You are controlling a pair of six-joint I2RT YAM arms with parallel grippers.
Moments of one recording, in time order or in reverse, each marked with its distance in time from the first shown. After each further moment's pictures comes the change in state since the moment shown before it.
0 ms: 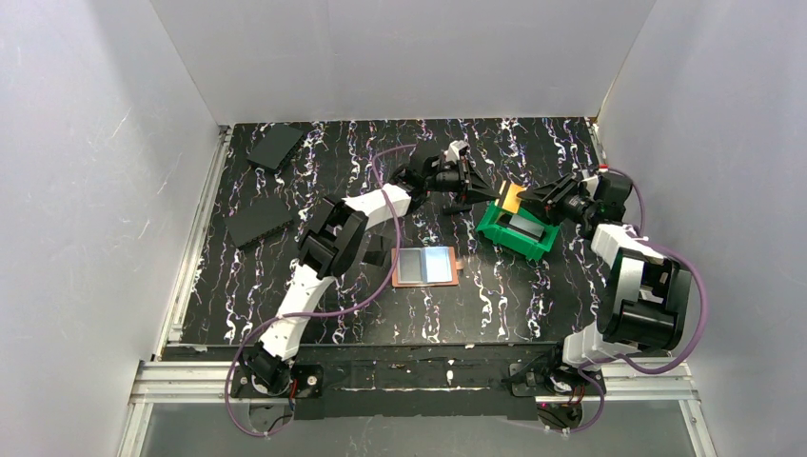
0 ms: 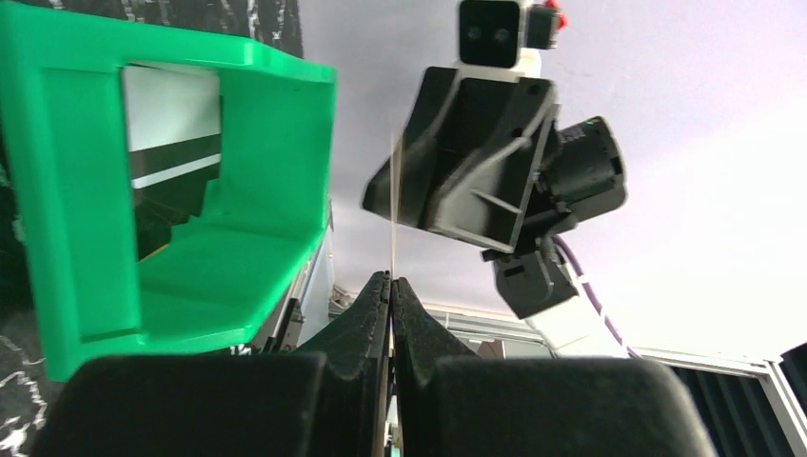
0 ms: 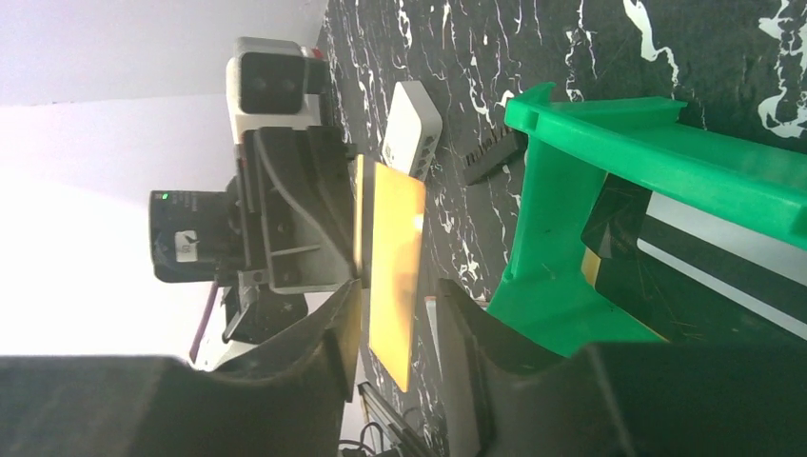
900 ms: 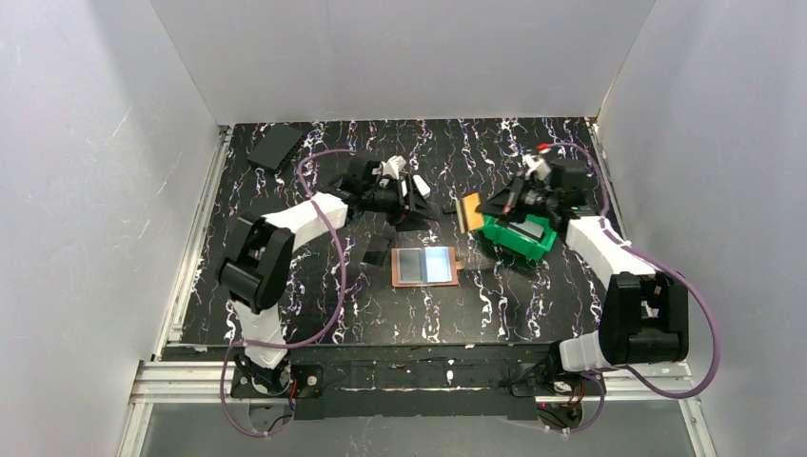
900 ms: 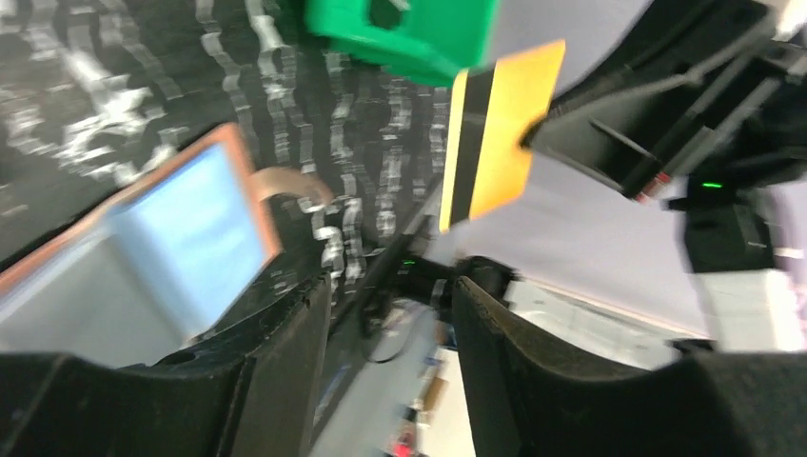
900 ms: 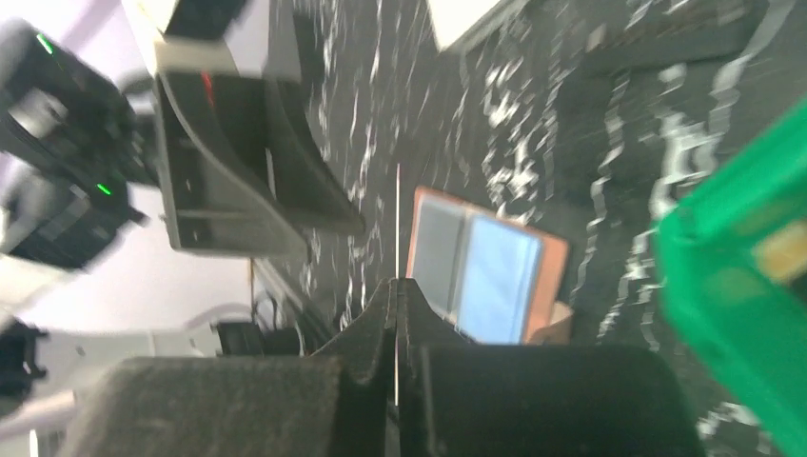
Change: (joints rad) left arm 0.140 -0.601 -0.675 -0.314 -0.029 0.412; right arm 0.270 -0.111 0.085 -0.229 0.053 -0.278
